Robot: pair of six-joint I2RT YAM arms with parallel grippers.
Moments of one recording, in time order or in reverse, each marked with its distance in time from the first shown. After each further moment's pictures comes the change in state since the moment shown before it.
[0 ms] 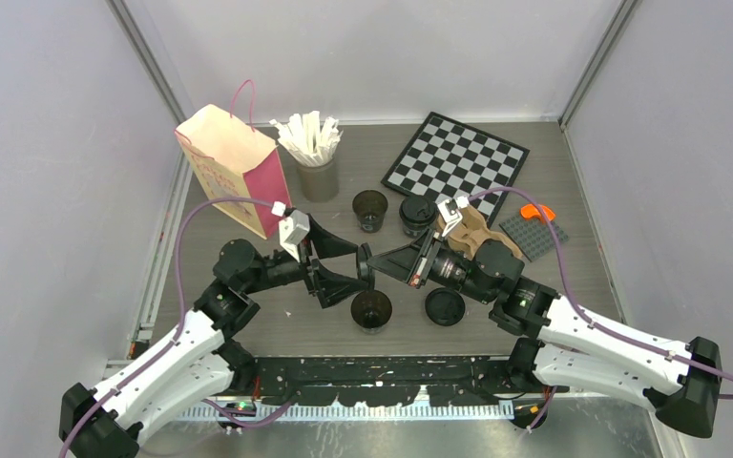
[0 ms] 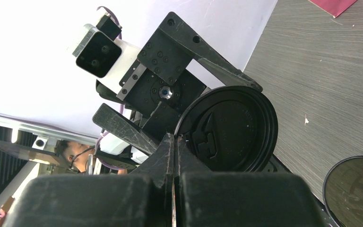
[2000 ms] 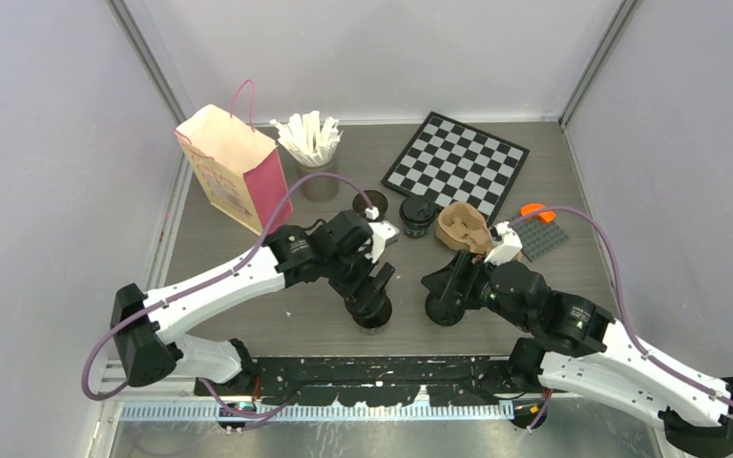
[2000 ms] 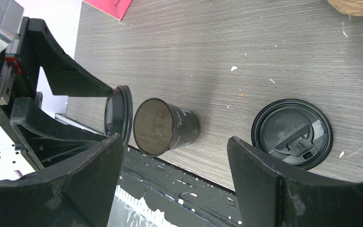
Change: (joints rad) left arm -0.344 0.579 0.673 -1.205 -0.557 0.156; right arm 0.000 -0.271 0.048 -0.875 0.396 -0.218
